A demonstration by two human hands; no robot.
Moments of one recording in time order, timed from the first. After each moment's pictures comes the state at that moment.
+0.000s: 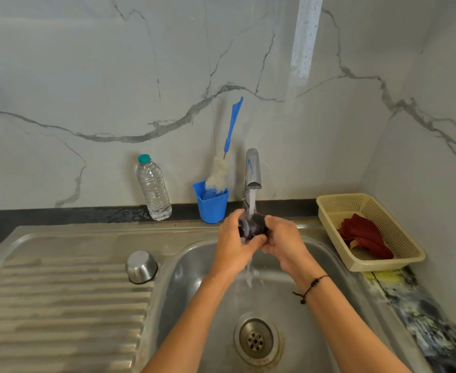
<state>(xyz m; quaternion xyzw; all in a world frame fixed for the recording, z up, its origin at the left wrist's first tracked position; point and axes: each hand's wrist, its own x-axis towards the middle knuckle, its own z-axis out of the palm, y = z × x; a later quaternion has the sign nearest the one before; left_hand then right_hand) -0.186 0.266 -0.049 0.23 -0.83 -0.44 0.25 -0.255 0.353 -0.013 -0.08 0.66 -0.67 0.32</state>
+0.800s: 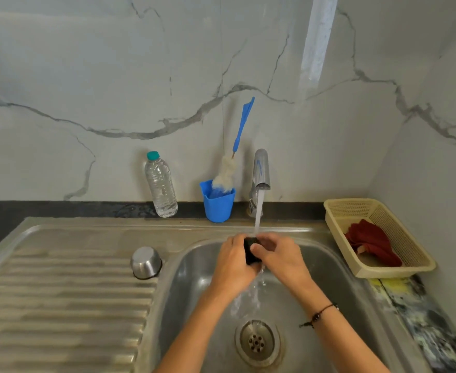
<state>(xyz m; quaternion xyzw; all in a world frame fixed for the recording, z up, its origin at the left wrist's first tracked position) -0.162 0.276 -0.054 0.26 -0.88 -0.36 0.17 -0.232 0.364 -0.025 -0.28 0.81 -0.48 0.19</state>
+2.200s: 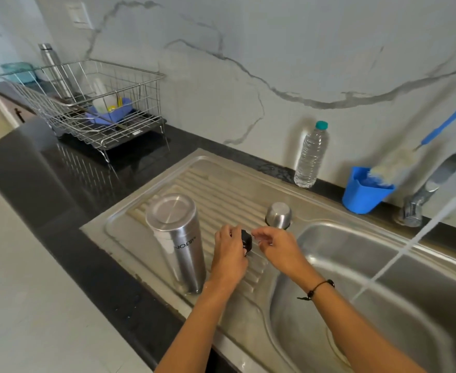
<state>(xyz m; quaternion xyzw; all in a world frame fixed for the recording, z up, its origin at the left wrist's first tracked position) 0.062 0.219 -0.081 0.55 -0.79 -0.21 0.19 -0.064 0.239 -0.074 -0.59 0.69 -0.32 0.29</state>
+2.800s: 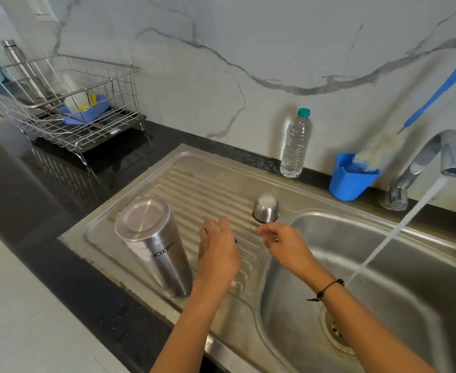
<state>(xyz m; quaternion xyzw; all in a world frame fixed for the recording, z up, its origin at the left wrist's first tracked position) 0.051 0.224 -0.063 0.60 -0.76 -0.17 0.16 -0.093 0.252 -0.077 -0.55 0.72 -0.31 0.28</state>
